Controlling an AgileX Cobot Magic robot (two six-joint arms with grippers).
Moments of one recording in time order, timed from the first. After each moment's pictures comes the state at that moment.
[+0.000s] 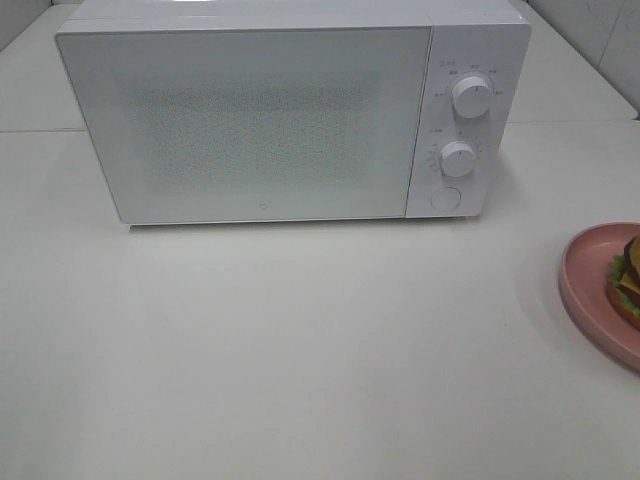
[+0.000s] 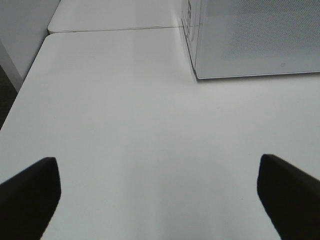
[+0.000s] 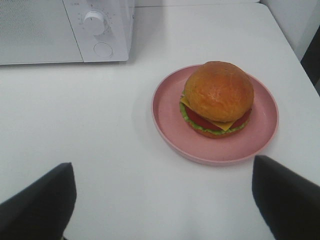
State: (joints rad) left arm -0.04 0.00 -0.50 -0.01 1.03 0.03; right arm -0.03 0.00 -0.50 0.02 1.06 -0.05
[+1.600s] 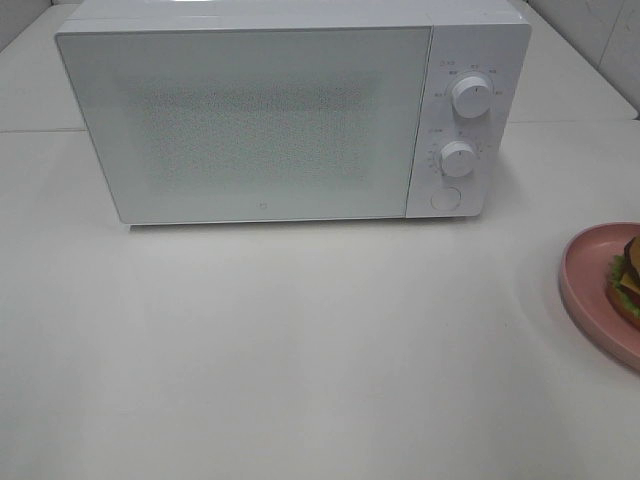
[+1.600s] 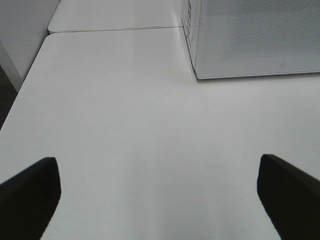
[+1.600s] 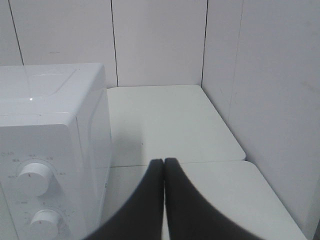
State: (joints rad) left arm -0.04 0.00 -0.50 -0.01 1.03 0.03; right arm -0.03 0.81 -0.35 0.03 -0.37 -0.10
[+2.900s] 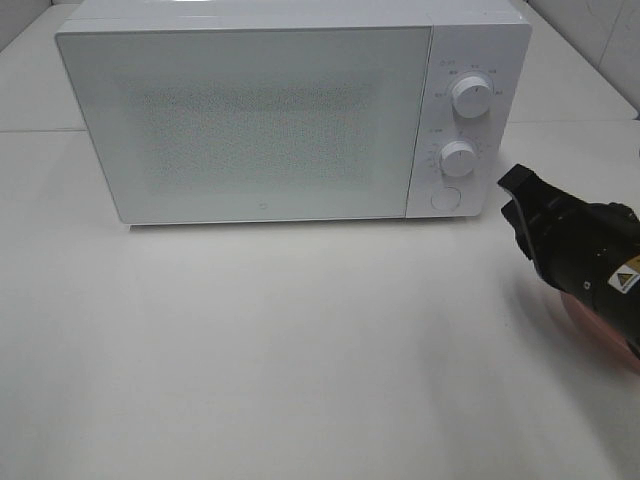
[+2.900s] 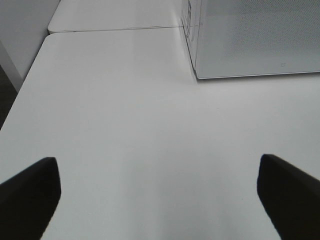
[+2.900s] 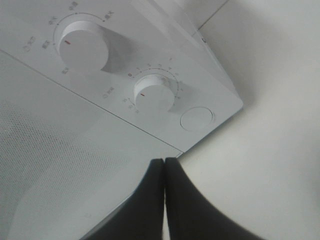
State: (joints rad) left arm -0.04 0.00 -0.50 -0.01 1.03 0.03; right arm 0.53 1.61 -0.24 0.36 -1.07 0.75
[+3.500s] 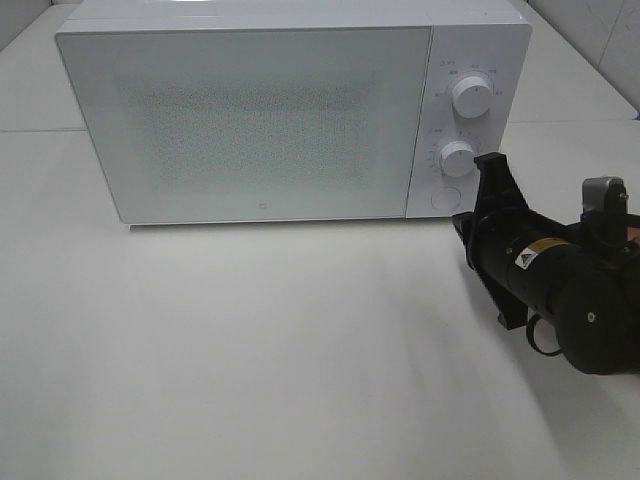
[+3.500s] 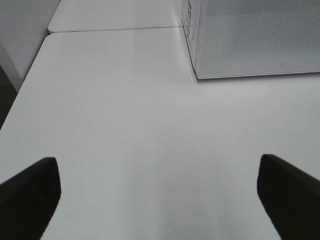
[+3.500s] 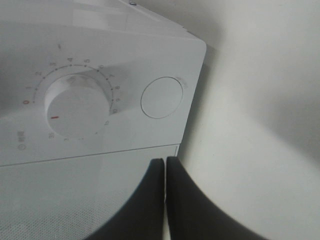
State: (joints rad) left arm -0.04 0.00 -0.50 -0.01 1.03 0.03; right arm 0.53 1.89 -0.47 0.41 -1.00 1.27
